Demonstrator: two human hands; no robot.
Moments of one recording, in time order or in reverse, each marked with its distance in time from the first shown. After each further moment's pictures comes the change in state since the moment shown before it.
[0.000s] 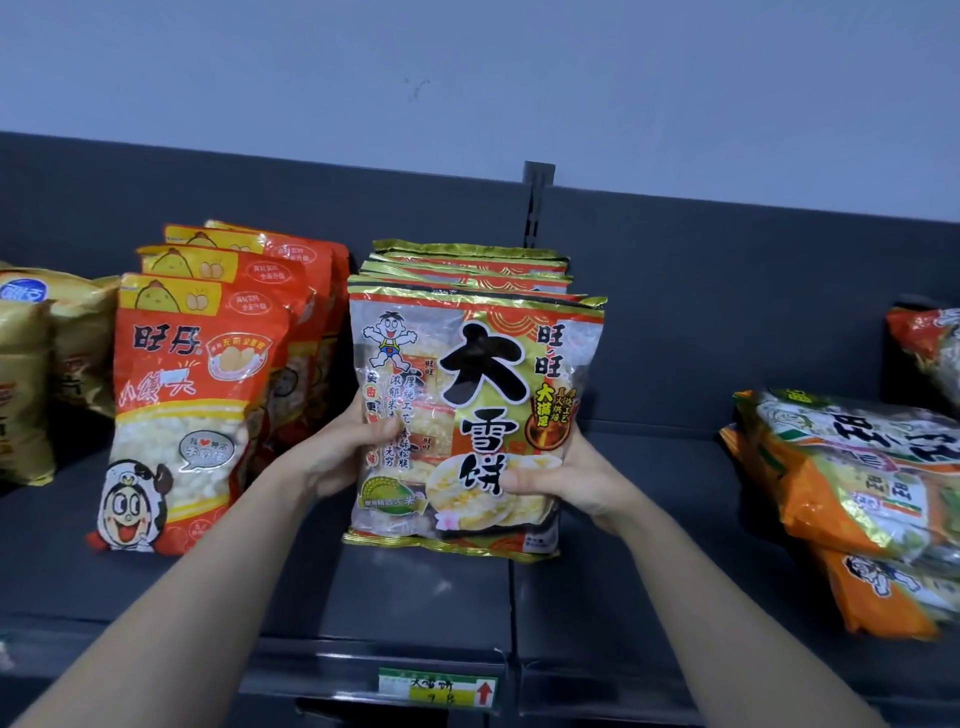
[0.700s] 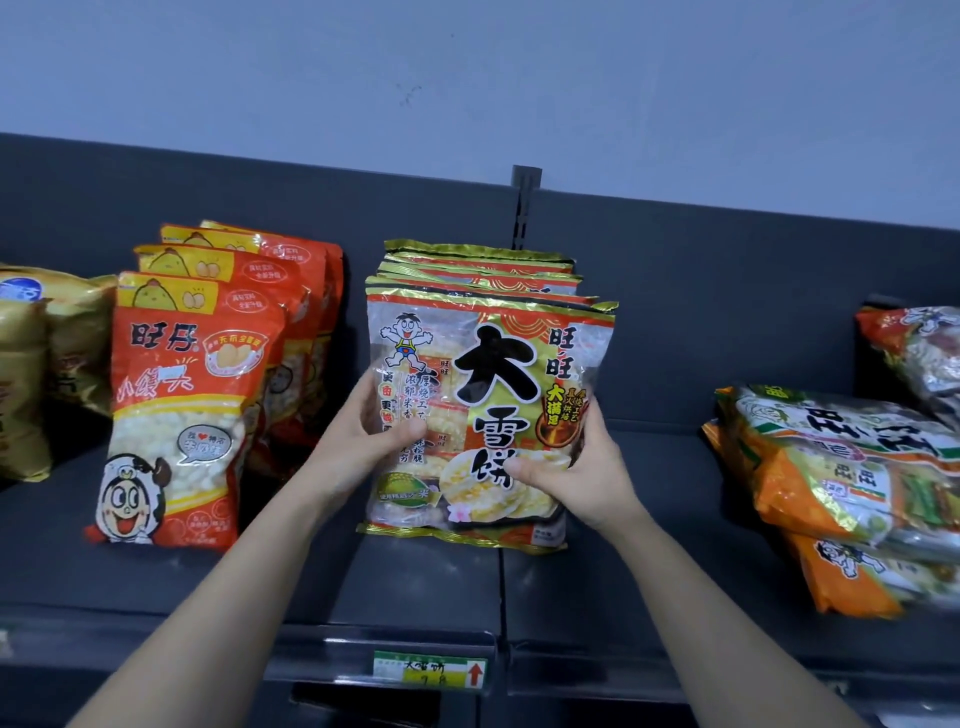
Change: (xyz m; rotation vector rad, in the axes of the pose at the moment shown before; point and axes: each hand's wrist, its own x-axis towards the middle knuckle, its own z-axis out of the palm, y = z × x) left_hand -0.020 0.000 0.036 0.025 0.145 0.226; right_hand -0.035 -0.011 0.006 -0.196 0.383 -0.112
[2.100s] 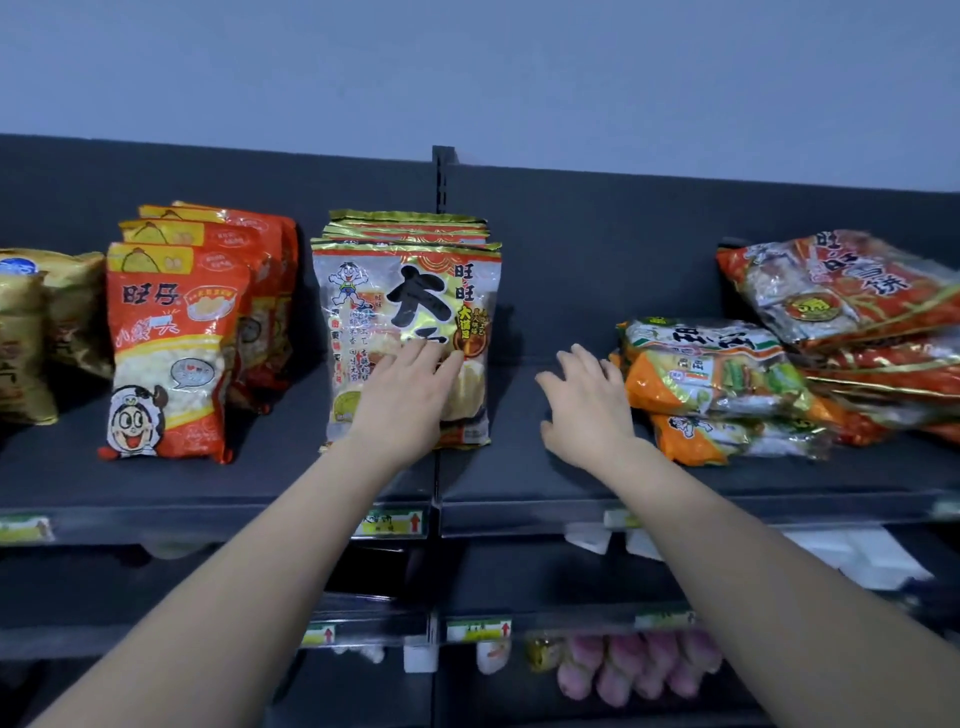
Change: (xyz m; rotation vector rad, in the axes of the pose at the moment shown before) left_hand -0.076 0.042 0.135 1.769 0.022 0.484; right_hand -0.102 -0.034 -0.078 -1.290 0.007 -0.116
